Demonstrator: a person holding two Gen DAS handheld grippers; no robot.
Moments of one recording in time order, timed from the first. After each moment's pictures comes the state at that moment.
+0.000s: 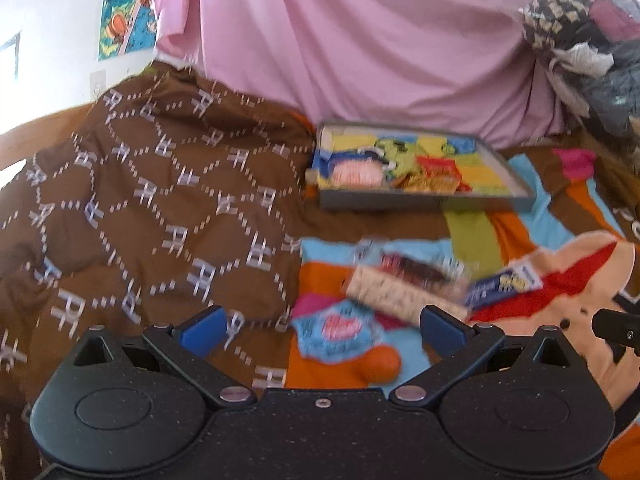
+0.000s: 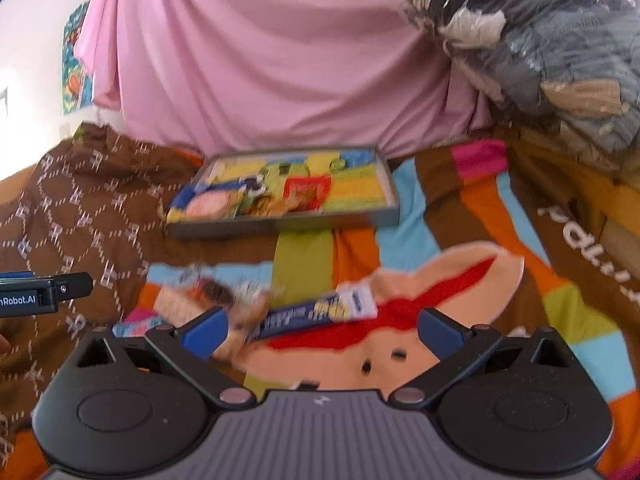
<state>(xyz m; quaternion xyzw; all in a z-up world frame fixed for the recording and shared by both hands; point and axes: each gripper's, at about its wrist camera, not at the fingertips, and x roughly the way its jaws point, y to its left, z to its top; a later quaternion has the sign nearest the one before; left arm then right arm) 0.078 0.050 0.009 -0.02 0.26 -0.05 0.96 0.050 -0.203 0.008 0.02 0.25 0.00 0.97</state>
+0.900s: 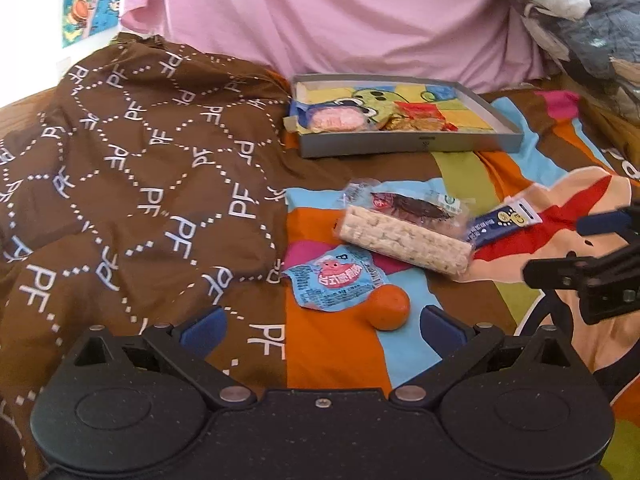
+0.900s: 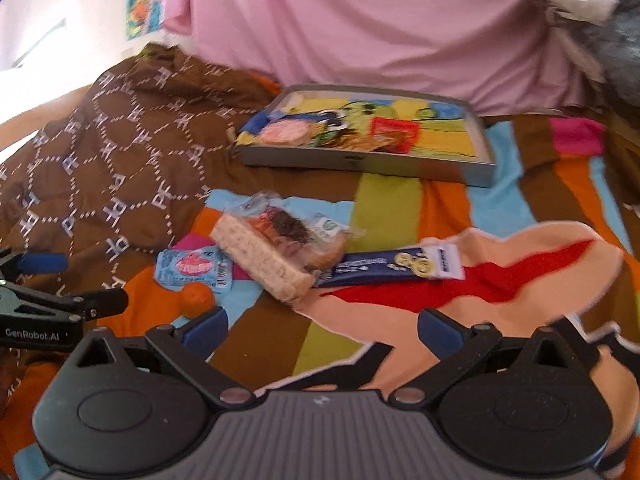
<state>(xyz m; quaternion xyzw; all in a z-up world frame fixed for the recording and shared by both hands) 0.088 0.050 -0.025 0.03 0.30 -0.09 0.95 0.090 -0.166 -0.017 -0.05 0.31 0.11 0.94</state>
